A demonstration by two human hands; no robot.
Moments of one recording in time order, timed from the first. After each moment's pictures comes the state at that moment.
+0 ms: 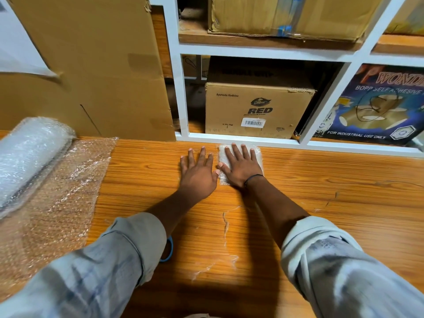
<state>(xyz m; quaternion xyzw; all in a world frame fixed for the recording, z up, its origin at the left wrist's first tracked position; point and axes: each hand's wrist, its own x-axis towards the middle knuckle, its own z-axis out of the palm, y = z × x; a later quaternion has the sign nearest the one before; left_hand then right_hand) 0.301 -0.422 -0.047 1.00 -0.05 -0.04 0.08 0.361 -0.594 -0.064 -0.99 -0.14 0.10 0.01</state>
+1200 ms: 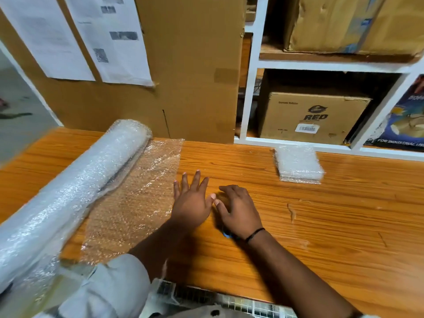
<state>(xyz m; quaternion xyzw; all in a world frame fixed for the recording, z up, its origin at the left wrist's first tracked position) 0.142 -0.223 -0.041 1.00 0.00 0.01 0.09 0.150 -0.395 -0.053 -0.93 -0.19 -0.03 0.30</state>
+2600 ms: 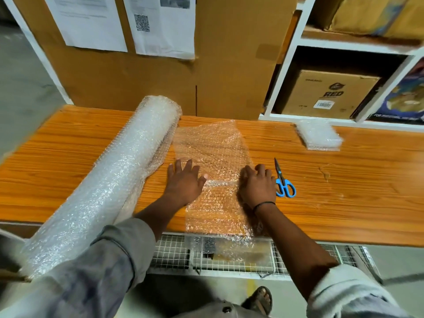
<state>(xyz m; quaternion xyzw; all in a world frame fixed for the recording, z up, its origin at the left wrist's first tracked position) 0.101 -0.018 -0.072 0.99 -0.06 -0.06 0.08 0.087 -0.255 -0.063 -1.00 0.02 -0.04 0.05</state>
